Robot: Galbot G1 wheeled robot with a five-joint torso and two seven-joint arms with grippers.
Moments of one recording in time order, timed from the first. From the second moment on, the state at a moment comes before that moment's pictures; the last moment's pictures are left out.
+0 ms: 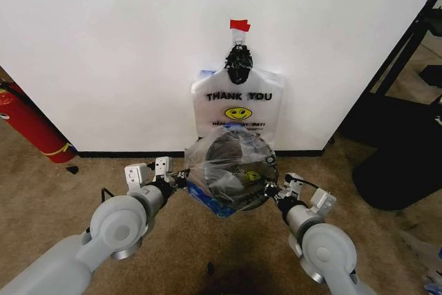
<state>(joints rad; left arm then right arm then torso) 0.98 -0.74 -0.06 -2.23 -1.40 0.43 -0.73 -1.34 1.33 0.33 2.18 1.00 -0.50 0.52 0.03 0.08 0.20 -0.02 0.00</state>
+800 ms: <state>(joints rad) 0.99 -0.67 -0.12 -2.34 -1.39 0.38 -0.67 -1.38 1.23 0.42 2.11 0.99 -0.44 0.44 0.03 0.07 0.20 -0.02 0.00</state>
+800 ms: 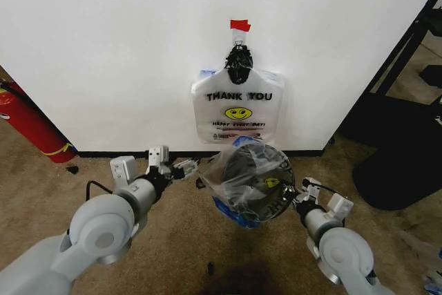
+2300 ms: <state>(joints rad) 0.74 -0.75 -0.04 -2.10 -1.58 0.46 -0.26 -1.35 1.05 0.34 2.04 0.89 -0.19 0.06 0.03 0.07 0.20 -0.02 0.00</state>
